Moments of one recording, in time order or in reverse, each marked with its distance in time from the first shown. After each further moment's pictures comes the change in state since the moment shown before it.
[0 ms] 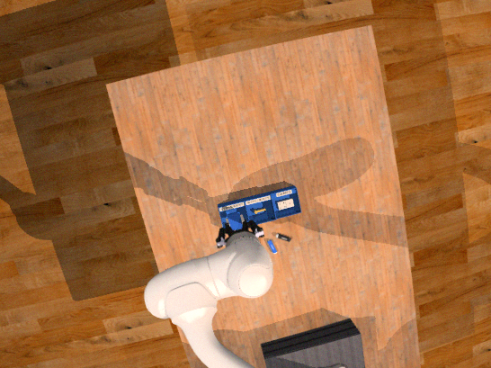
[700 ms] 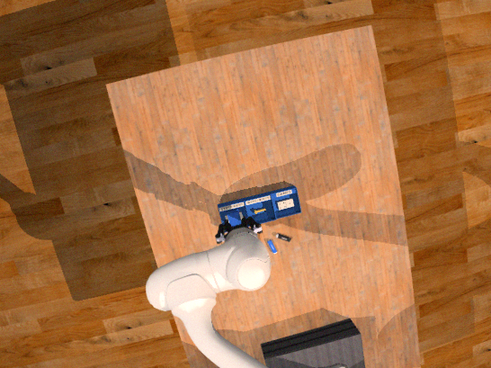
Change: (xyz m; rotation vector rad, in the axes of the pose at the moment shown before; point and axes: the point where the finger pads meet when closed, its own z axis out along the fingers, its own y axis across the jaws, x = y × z) arm 0.000 0.000 0.035 0.000 0.000 0.000
